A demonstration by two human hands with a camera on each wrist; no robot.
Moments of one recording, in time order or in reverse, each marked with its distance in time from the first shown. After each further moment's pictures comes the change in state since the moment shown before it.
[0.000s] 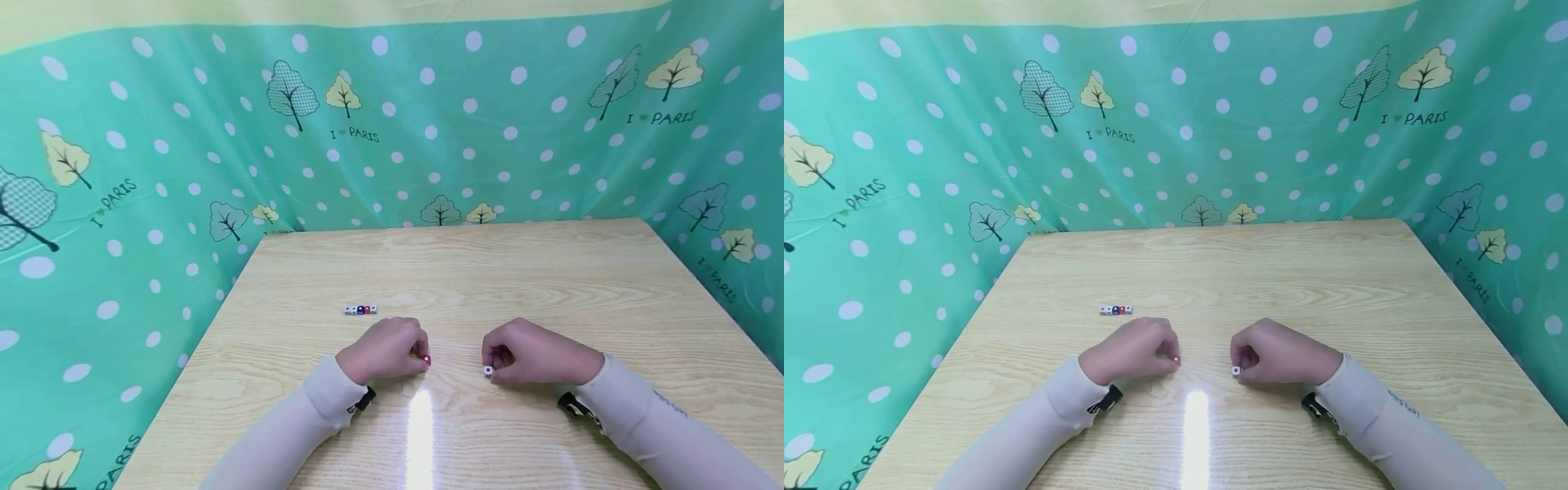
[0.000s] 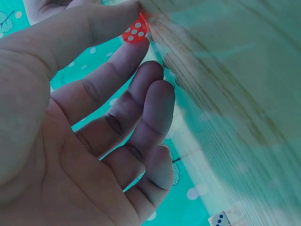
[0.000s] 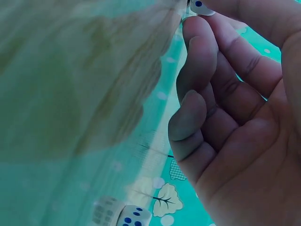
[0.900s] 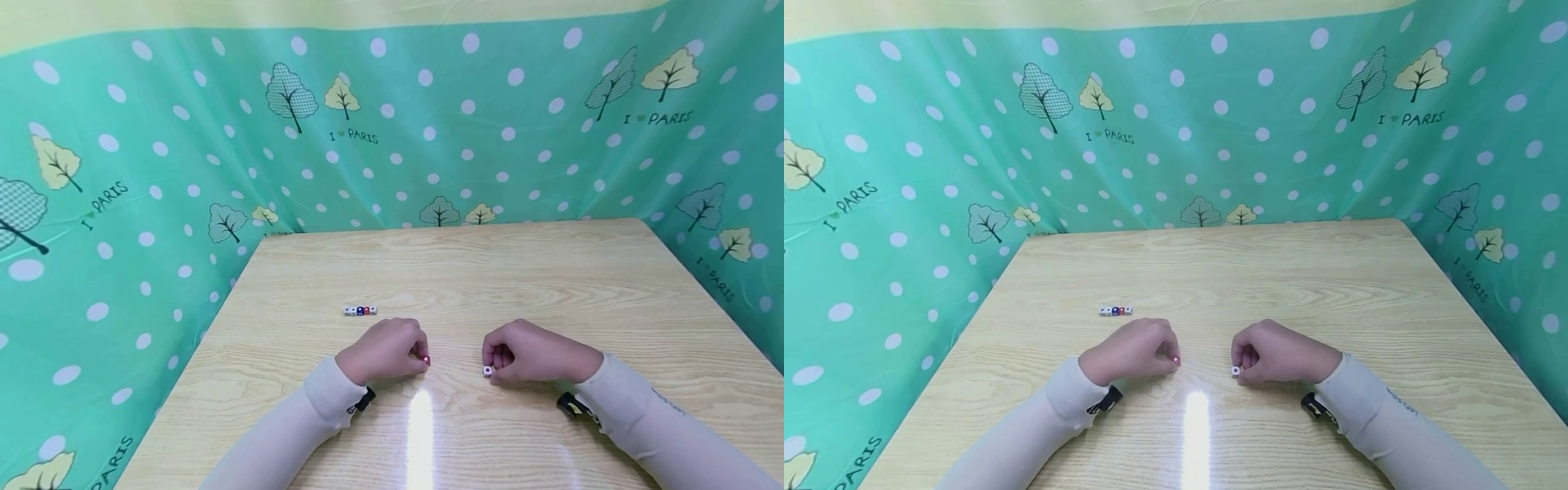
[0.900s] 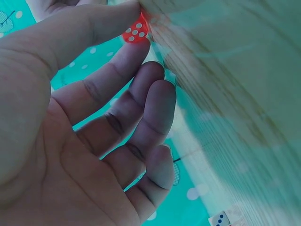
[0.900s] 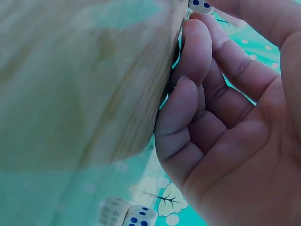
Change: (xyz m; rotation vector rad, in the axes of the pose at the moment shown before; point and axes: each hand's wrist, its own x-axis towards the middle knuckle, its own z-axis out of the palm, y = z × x) left_hand 0.001 0.000 0.002 -0.004 -0.006 -0.010; right_hand -0.003 0.001 -0.001 0.113 -0.048 0.092
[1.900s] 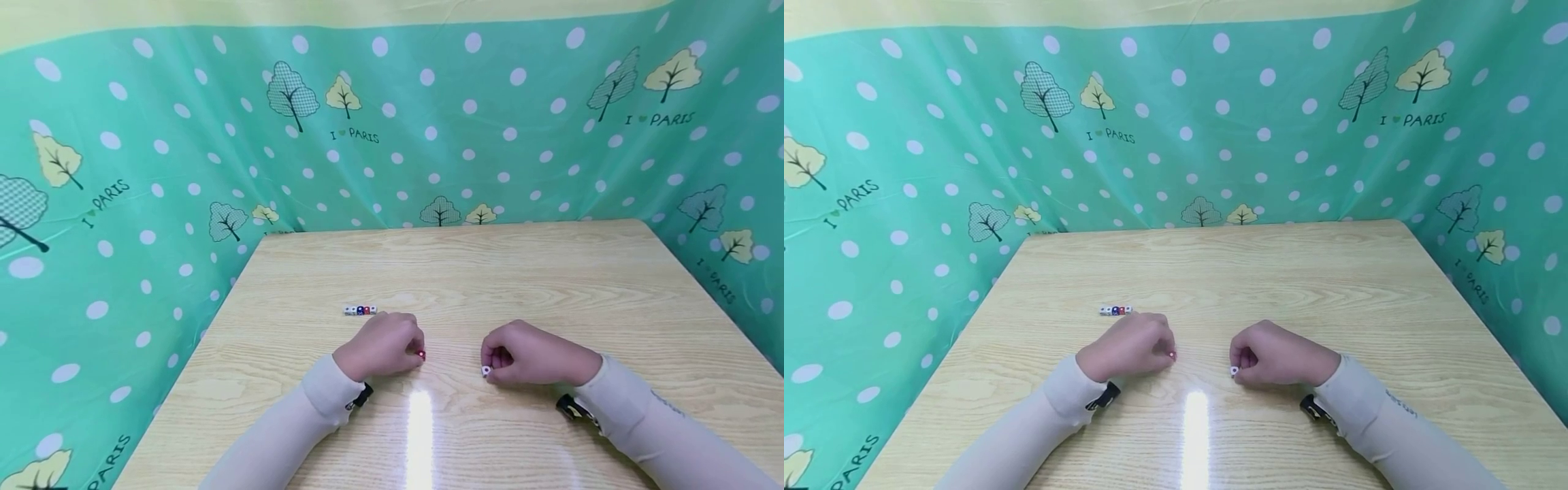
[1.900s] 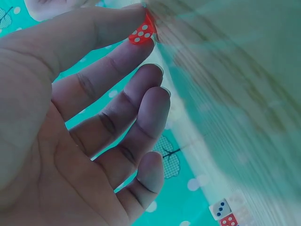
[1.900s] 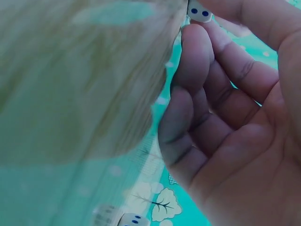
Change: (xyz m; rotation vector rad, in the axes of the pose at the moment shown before) left_hand -0.002 -0.006 -0.003 0.131 0.077 0.068; right_hand 0.001 -0.003 0.002 -0.069 0.031 -0.078
